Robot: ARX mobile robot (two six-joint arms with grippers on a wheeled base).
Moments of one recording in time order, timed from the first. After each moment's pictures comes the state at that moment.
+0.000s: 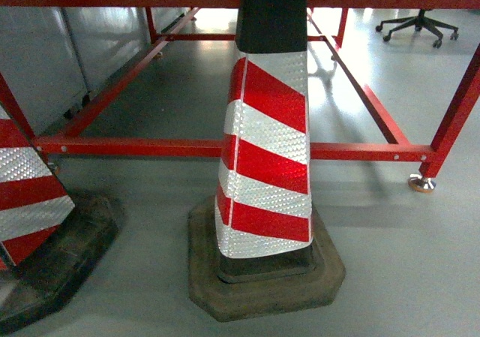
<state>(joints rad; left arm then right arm) 0.00 0.01 0.01 -0.01 0.00 -0.01 0.00 0.01 0.01 -0.01 0.00 0.00</state>
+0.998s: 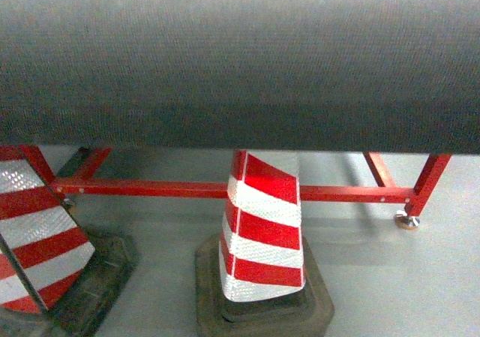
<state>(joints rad) 0.00 0.01 0.01 0.00 0.00 -0.01 0.00 0.01 0.01 -0.01 0.00 0.00</state>
